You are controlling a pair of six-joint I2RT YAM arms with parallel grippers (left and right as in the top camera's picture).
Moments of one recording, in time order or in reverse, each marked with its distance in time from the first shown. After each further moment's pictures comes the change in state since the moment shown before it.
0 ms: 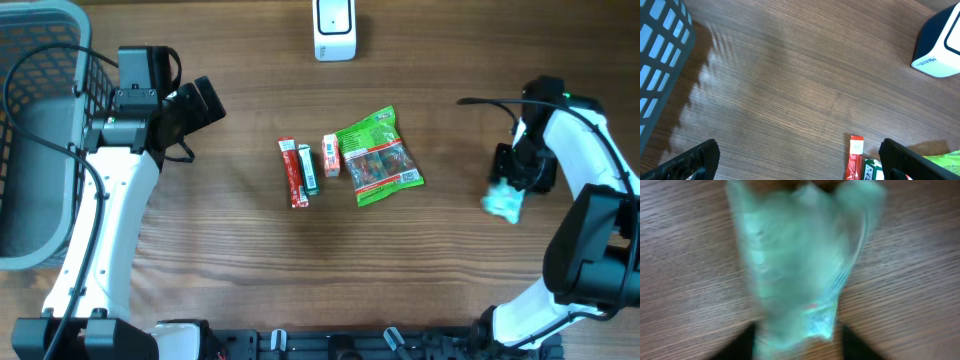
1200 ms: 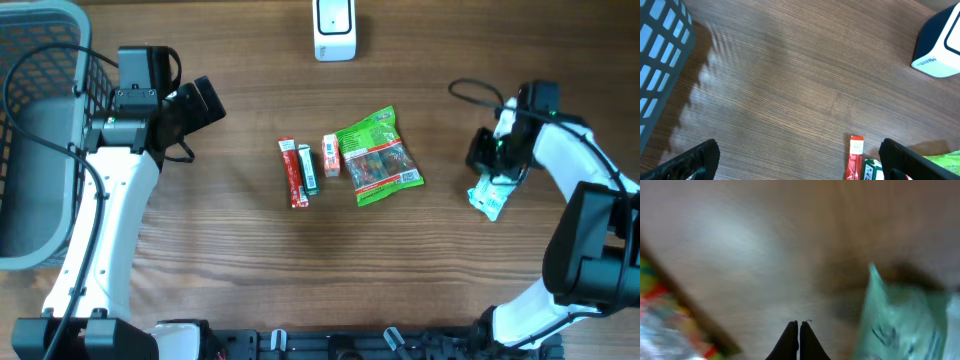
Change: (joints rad) left arm 0.000 0.000 0.000 0.000 0.000 0.000; right arm 0.005 -0.004 -0.152 0.384 -0.389 0.122
